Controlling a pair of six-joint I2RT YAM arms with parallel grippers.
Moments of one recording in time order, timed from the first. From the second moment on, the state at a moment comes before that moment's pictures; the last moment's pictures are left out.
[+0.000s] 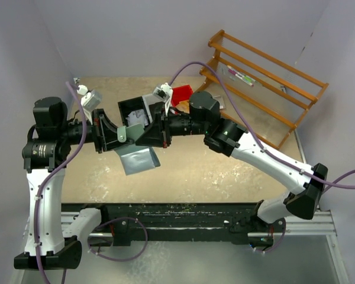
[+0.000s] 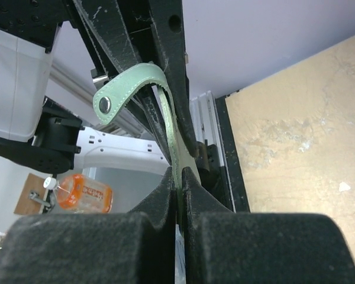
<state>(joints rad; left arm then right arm) 0.04 0.95 1.39 -0.90 1.32 -0.03 0.96 1.45 1.51 -0.13 -0.58 0.51</state>
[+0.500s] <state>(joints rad) 0.04 0.95 1.36 -0.95 1.28 0.03 0.95 1.50 1.53 -0.15 -0.65 0.52</state>
